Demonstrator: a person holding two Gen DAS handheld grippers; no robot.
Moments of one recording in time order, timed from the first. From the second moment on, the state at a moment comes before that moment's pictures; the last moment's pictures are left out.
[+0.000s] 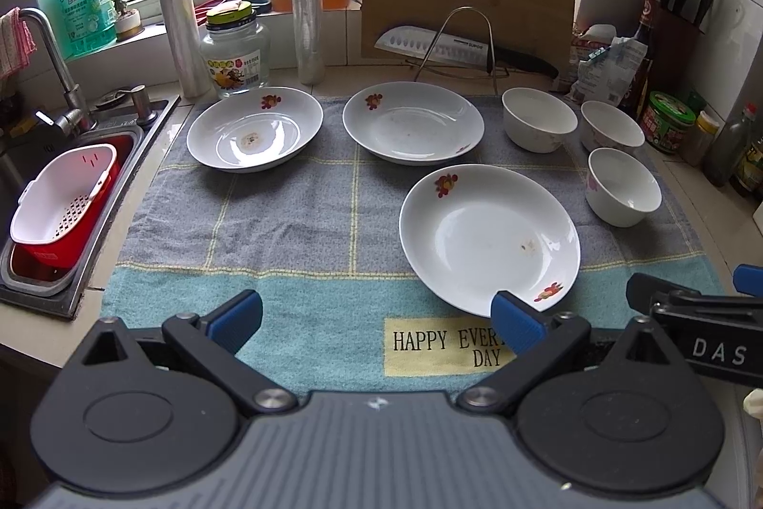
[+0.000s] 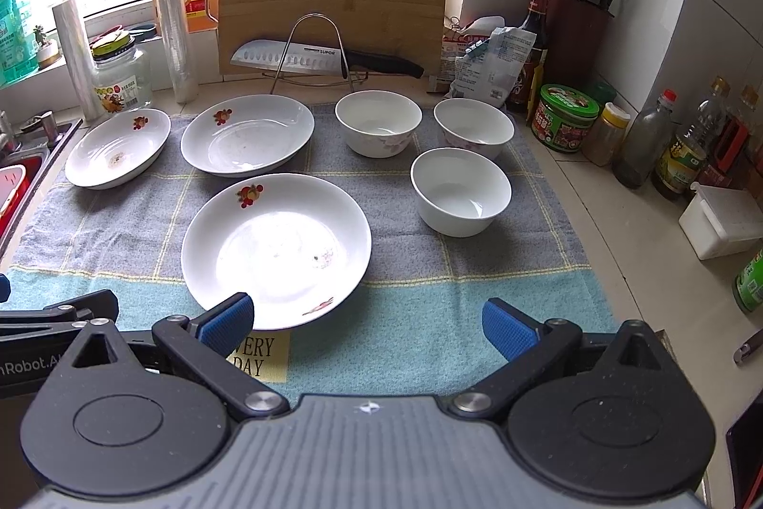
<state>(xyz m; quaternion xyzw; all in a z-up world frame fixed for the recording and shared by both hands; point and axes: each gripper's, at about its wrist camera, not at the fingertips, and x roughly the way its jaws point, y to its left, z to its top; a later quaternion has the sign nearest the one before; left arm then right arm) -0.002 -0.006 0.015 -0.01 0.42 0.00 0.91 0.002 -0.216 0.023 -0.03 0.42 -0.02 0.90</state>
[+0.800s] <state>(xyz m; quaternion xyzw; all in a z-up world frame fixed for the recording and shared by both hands) -0.001 -0.006 0.011 -0.01 0.42 0.01 0.91 0.007 -0.217 0.021 -0.03 0.42 -0.01 0.91</state>
